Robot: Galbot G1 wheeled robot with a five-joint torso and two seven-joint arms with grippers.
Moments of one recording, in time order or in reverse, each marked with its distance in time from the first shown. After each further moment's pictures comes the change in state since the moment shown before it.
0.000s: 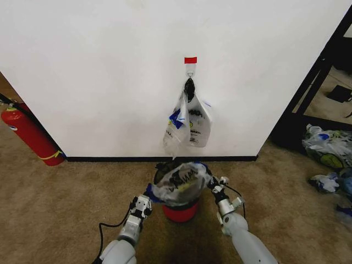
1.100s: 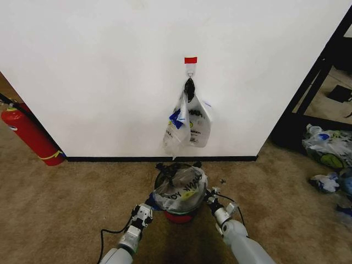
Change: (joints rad) left arm 0.091 0.021 -0.019 -0.004 0.092 -0.113 0.052; right arm -0.094 -0.096 -0.089 0.096 -0.080 -0.114 -0.009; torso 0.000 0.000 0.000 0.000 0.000
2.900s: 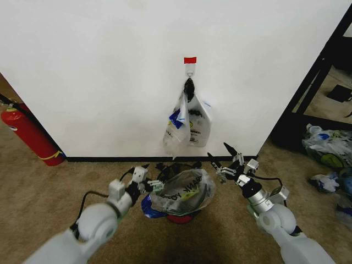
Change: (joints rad) left arm -0.478 0.242 0.117 -0.121 -0.649 0.330 0.229; right arm -0.263 -0.256 0.278 0.867 -0.070 0.049 0.000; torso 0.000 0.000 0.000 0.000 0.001
